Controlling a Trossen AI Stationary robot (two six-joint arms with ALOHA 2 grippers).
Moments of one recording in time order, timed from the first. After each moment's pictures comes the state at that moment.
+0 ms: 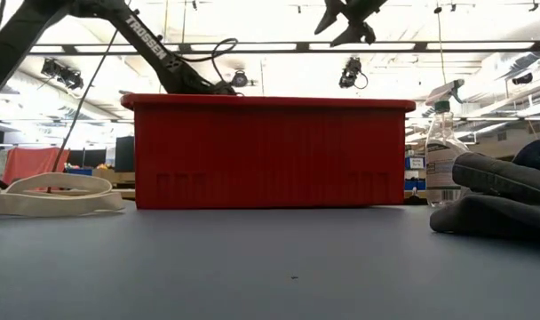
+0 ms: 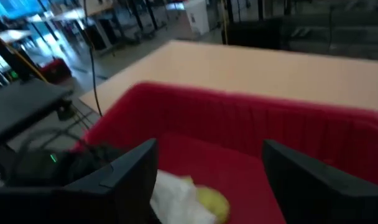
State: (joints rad) left arm 0.78 1.94 1.28 -0.23 0.26 -0.23; right arm -0.75 1.55 1.81 -0.54 0.02 0.27
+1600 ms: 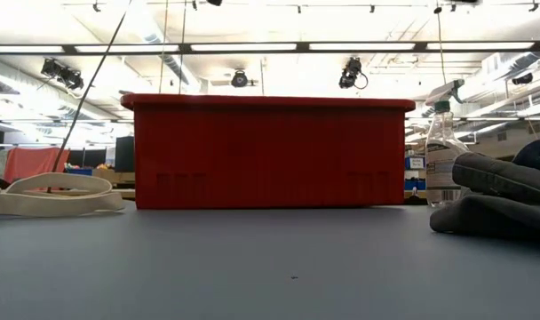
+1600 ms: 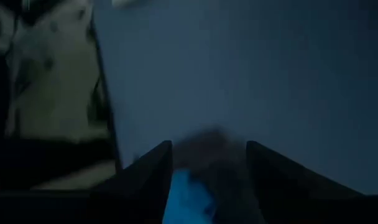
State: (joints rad) left arm -0.14 1.37 1.27 -0.08 -0.34 -0.46; right arm 0.25 1.18 1.40 -1.12 -0.01 0.66
